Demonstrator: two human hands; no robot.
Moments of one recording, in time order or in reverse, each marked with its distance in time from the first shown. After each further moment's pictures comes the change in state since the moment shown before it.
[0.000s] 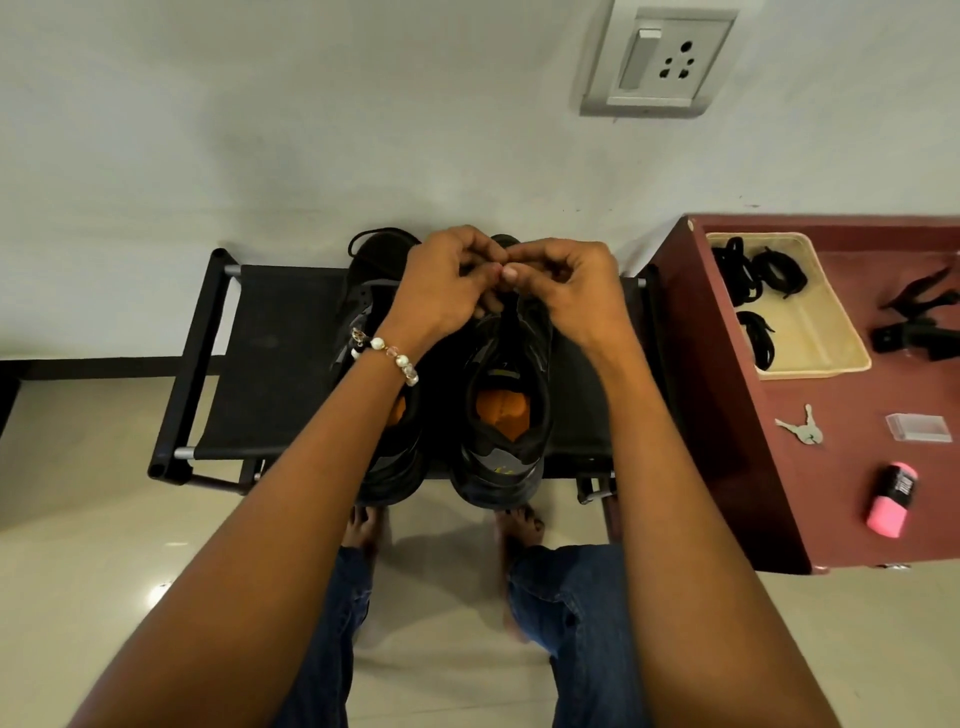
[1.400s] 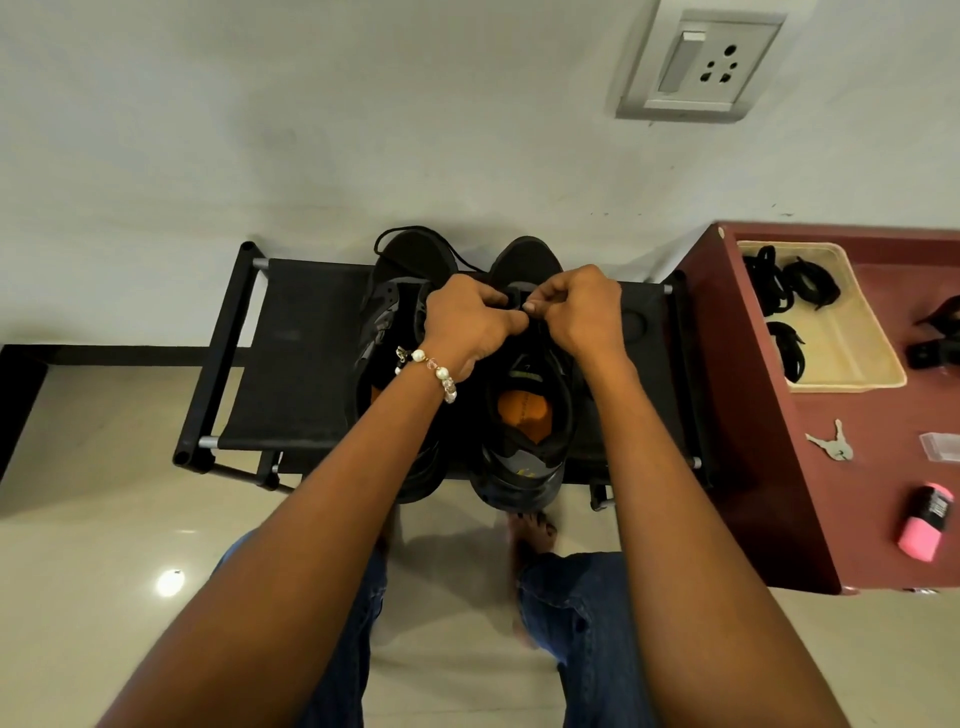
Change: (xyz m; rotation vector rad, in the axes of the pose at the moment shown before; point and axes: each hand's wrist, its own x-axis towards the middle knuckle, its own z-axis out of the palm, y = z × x) left_hand -0.017 -0.009 0.014 0.104 0.138 -0.382; right_hand 0.008 0.017 0.028 -0.461 0.058 0.223
